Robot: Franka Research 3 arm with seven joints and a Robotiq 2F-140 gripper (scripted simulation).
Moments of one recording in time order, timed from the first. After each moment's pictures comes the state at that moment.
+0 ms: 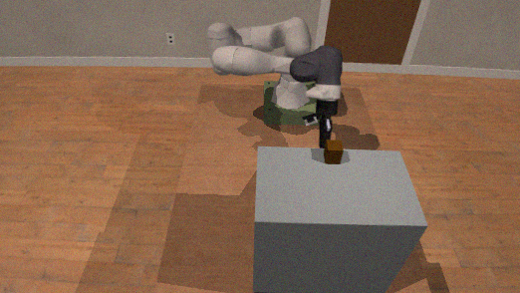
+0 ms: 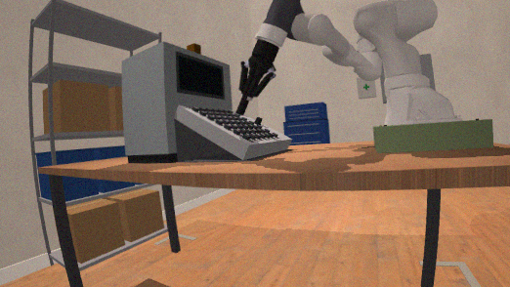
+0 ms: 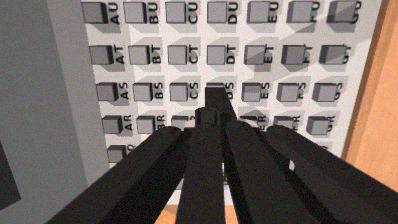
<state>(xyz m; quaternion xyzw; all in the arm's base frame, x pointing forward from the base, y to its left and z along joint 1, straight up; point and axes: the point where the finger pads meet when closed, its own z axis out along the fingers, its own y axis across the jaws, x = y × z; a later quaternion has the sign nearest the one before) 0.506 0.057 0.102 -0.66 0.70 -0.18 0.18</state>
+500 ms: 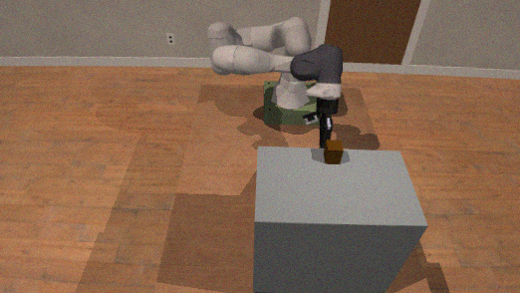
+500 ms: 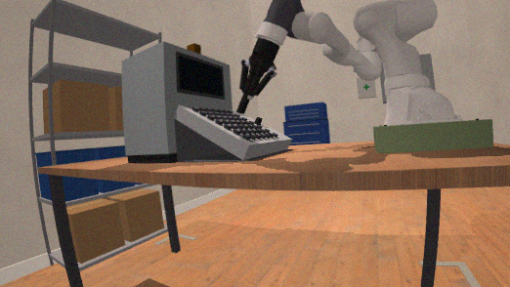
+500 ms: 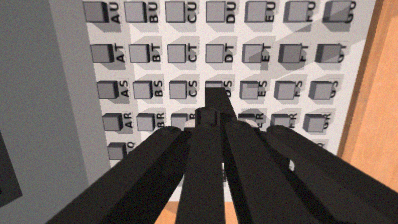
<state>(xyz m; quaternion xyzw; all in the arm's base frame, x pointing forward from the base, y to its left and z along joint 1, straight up) 0.503 0.058 0.105 -0.66 0.70 -0.18 0.18</state>
